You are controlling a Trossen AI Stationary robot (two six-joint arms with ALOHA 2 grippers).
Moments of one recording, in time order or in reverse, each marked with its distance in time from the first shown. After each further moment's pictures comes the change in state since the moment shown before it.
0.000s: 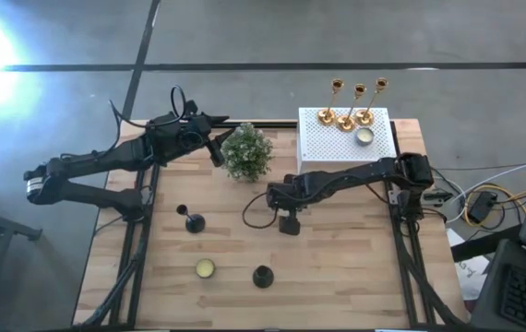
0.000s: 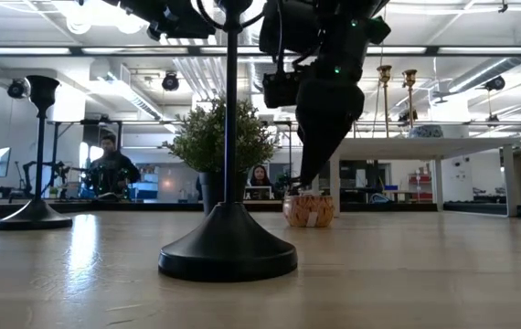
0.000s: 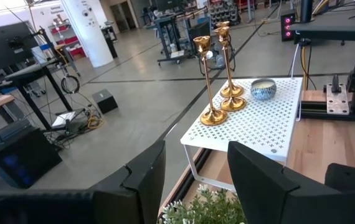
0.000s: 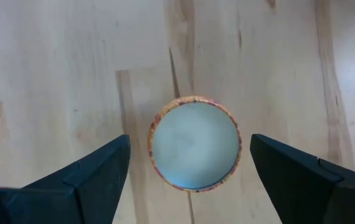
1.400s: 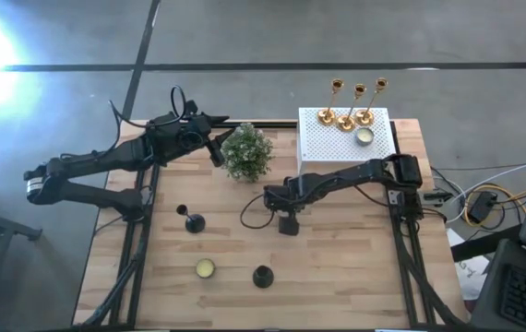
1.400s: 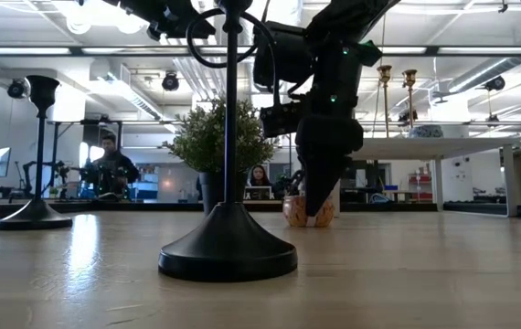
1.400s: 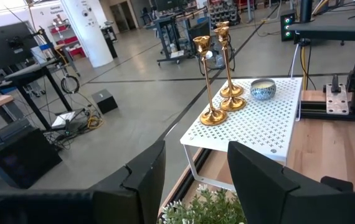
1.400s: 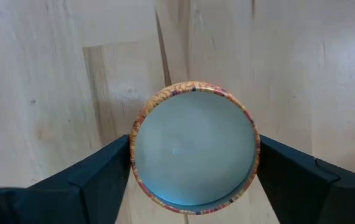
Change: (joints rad) left arm -0.001 0.000 0.000 0.000 0.000 0.000; right arm -0.021 0.088 -0.002 0.007 -0.011 -0.009
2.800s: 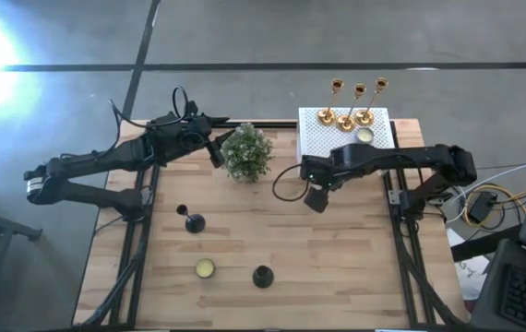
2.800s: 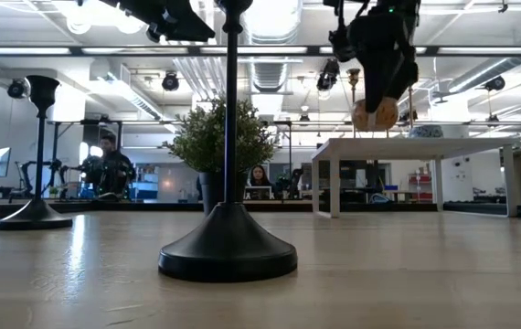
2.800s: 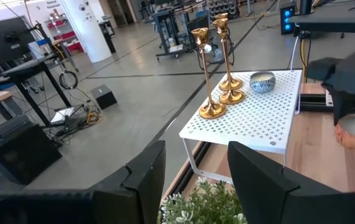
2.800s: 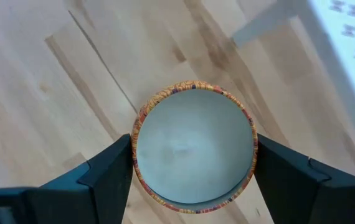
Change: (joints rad) left arm 0.000 0.000 0.000 -0.027 0.000 0.000; right arm -0.072 -0.456 -0.021 -0.443 0.069 0.356
